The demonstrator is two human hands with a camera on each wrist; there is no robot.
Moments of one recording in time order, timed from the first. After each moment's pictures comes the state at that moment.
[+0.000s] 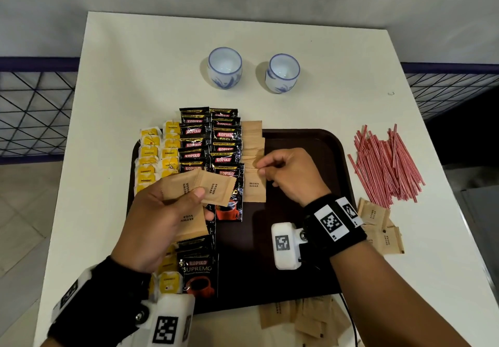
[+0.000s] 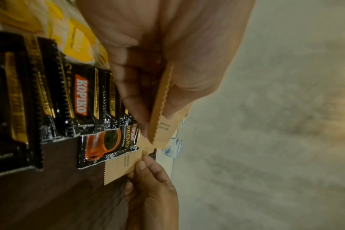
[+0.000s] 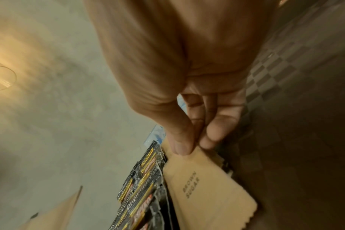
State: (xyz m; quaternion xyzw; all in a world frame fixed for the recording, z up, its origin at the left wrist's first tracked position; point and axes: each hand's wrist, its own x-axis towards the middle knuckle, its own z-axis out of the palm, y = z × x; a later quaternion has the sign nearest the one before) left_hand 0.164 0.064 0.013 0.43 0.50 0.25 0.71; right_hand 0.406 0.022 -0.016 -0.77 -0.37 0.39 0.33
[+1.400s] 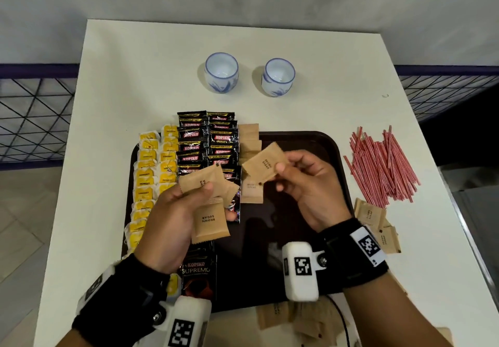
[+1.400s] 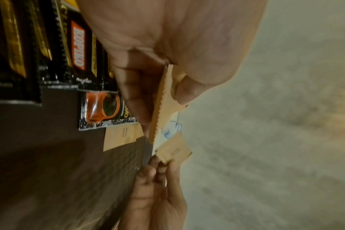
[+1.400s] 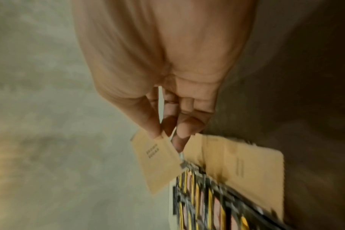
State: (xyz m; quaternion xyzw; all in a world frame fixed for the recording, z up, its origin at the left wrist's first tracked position) left_hand 0.188 0.054 0.025 0.35 0.47 0.25 0.77; right_hand 0.395 -0.017 0.015 -0.60 -0.19 0.46 0.62
